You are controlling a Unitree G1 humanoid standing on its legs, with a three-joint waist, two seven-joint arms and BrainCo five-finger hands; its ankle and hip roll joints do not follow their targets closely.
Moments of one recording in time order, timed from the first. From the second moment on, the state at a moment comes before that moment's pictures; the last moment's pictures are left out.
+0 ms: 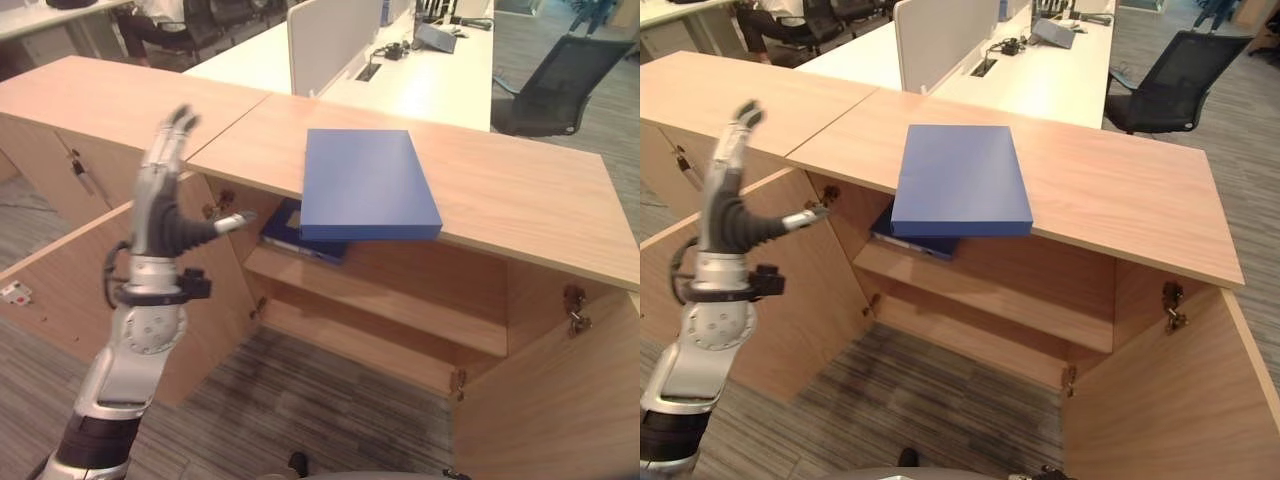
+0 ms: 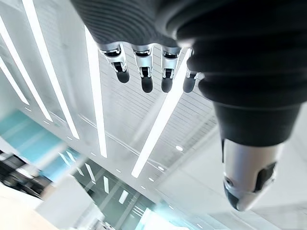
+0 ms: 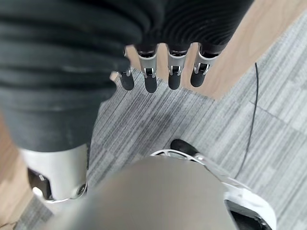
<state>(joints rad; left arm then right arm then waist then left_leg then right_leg) -0.19 0.62 -0.09 -0.36 0.36 -0.16 0.33 0.02 -0.22 0.27 1.27 0.06 0.05 -0.04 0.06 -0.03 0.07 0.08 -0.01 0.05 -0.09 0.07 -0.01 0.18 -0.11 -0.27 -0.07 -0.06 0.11</state>
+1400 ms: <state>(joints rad) -0.67 0.49 -0.68 0.40 0.94 0.05 0.34 -0.03 -0.22 0.33 1.31 0.01 0.05 -0.07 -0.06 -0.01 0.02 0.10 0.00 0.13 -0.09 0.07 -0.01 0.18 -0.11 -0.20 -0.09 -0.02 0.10</state>
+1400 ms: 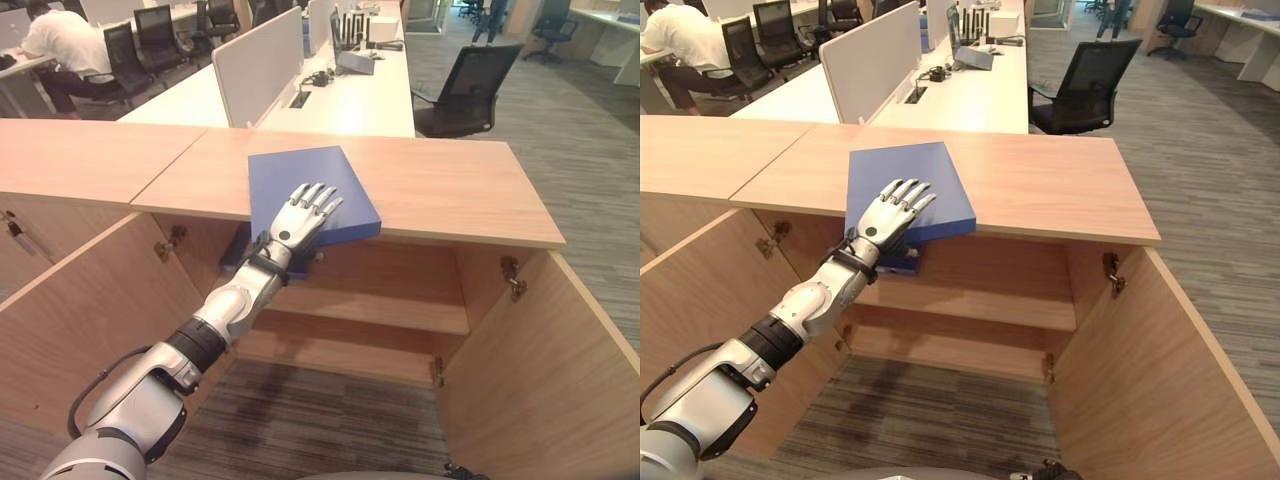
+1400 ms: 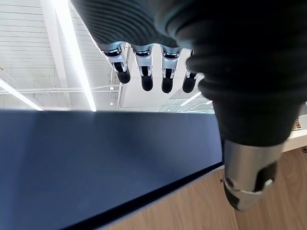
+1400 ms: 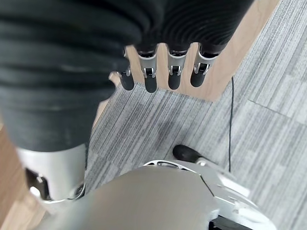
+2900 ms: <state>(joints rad) 0.23 0.47 0.01 -0.33 0.04 -0.19 0.18 0.08 -0.35 0.20 0.61 0.30 0.00 -0.01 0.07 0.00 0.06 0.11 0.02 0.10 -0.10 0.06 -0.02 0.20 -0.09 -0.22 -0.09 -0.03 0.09</state>
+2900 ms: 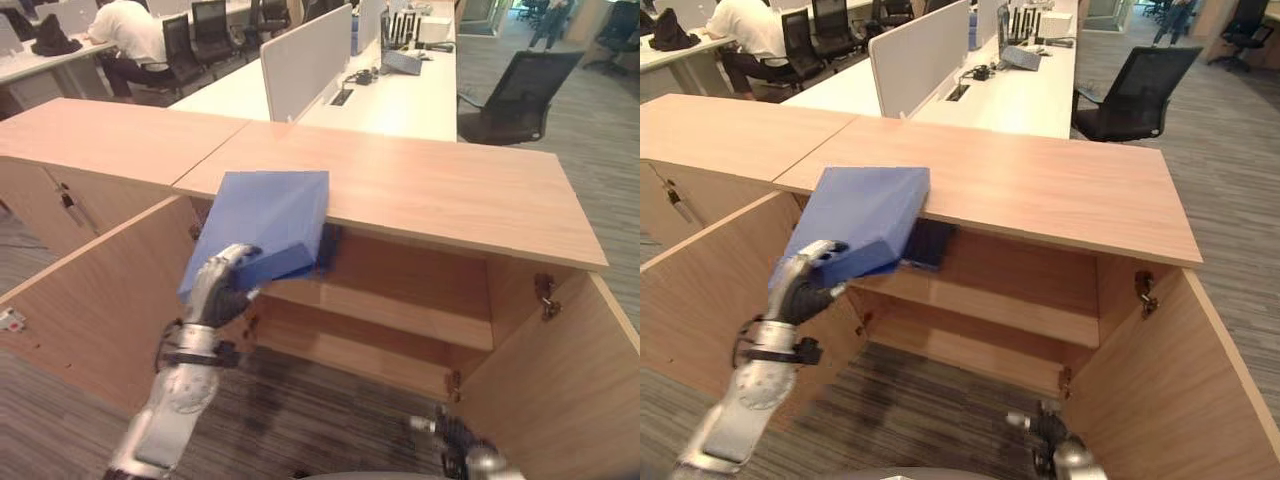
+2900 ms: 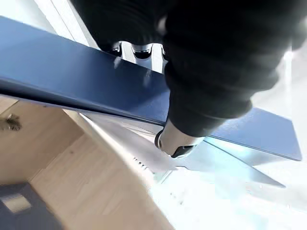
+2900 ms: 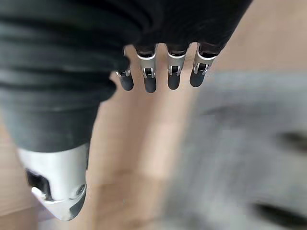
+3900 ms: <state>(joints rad) 0.25 0.42 0.00 -0.31 -0.52 -0.11 -0.09 0.18 -0.31 0.06 0.22 0.73 -0.04 0.15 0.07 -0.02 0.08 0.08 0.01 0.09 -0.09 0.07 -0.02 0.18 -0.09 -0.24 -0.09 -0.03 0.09</state>
